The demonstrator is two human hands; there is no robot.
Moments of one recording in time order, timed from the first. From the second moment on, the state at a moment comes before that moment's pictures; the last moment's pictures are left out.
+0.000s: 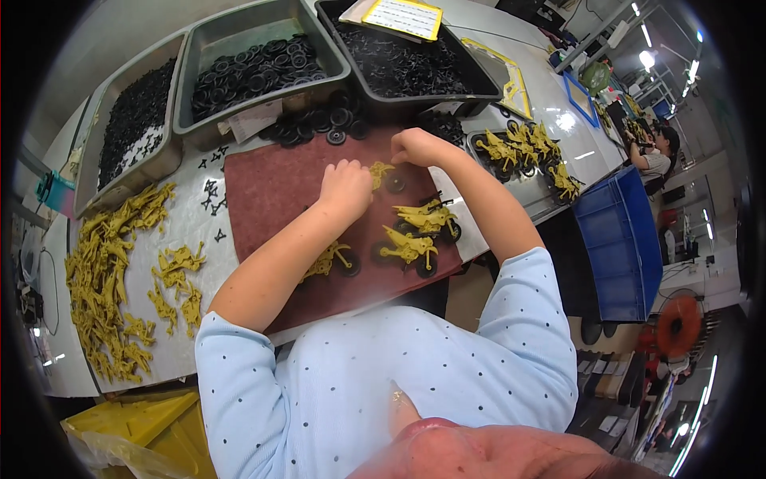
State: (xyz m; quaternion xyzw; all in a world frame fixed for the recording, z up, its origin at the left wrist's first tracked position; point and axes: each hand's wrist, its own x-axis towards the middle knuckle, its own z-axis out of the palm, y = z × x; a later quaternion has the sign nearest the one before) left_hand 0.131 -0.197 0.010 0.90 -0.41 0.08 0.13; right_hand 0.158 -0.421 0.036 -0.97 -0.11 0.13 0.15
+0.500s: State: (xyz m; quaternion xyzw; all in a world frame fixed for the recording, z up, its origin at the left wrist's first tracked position) left_hand 0.151 -0.155 0.020 0.89 -0.45 0.04 0.10; right_hand 0.152 -0.422 0.040 -0.94 -0.08 0.20 0.26
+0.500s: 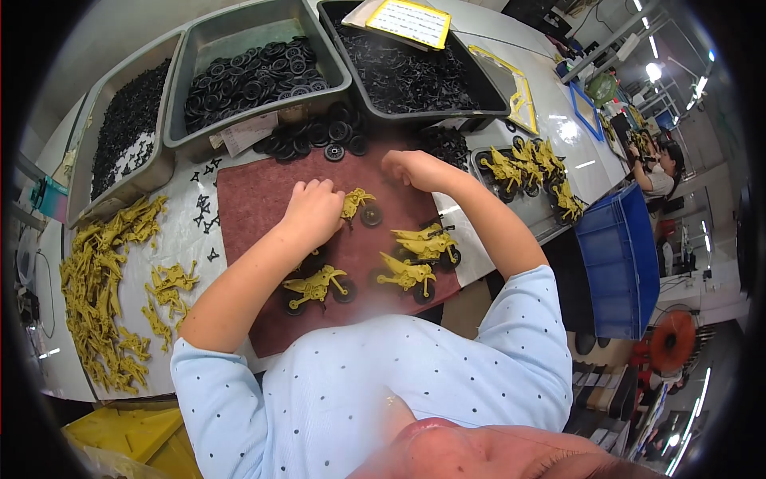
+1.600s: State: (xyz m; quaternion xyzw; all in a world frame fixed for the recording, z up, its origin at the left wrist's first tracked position) left_hand 0.123 -0.152 0.010 0.88 -0.46 -0.03 0.12; right_hand 0.194 -0.381 0.037 -0.90 -0.31 0.21 0.23
